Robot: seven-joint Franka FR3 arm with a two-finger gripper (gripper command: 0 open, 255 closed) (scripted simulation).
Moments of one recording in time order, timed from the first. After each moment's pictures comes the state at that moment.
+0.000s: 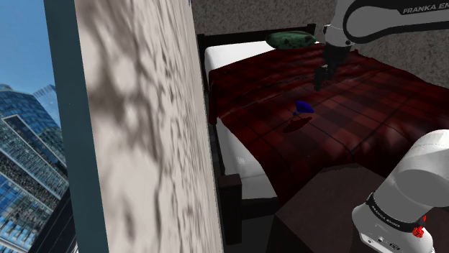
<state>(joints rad) -0.01 -0.70 -0.16 -2.44 -0.20 1.88 -0.16</state>
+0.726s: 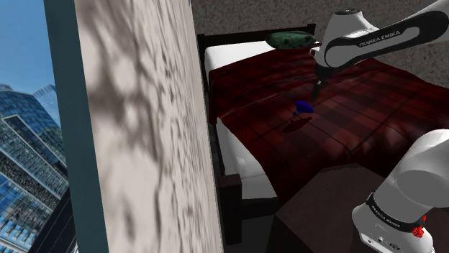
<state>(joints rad) 0.01 -0.43 -0.37 -2.48 -0.32 2.25 -0.52</state>
